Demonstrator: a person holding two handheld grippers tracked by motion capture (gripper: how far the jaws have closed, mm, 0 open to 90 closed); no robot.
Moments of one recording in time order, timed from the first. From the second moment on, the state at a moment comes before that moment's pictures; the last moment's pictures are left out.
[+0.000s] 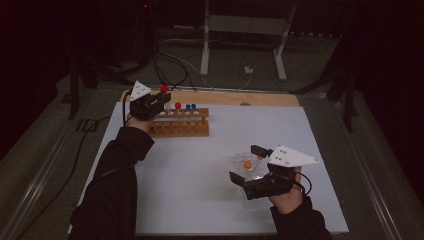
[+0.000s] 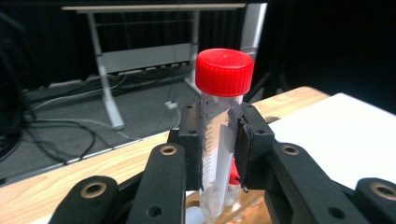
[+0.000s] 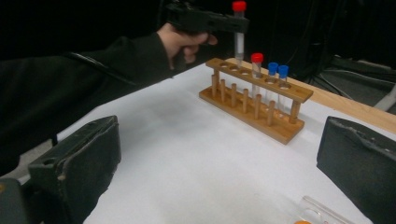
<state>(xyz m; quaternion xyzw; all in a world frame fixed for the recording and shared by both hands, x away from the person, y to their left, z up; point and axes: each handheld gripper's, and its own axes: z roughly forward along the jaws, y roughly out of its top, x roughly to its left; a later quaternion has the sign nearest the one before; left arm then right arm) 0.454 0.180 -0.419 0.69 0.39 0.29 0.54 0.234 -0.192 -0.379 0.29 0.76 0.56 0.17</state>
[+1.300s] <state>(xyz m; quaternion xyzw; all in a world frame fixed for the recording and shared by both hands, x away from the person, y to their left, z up) 0.466 0.160 -0.465 0.73 0.44 0.28 0.44 0.230 -0.194 -0.375 0.28 0.76 0.57 0.17</state>
